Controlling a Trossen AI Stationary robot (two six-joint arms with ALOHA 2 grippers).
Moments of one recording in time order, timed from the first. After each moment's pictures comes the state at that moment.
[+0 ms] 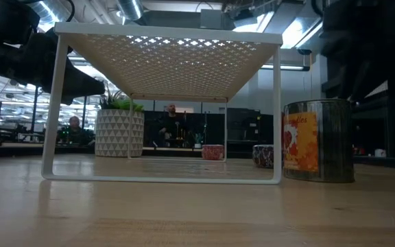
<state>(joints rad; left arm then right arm) 0.17 0.28 0.01 0.10 -0.11 -0.17 0.43 1.24 0.86 -0.94 0.37 0.31</state>
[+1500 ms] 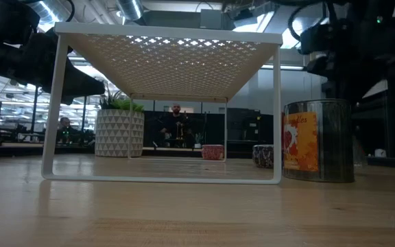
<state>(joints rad) 0.17 0.28 0.01 0.10 -0.11 -0.17 0.29 1.36 0.93 -0.97 0.24 0.24</state>
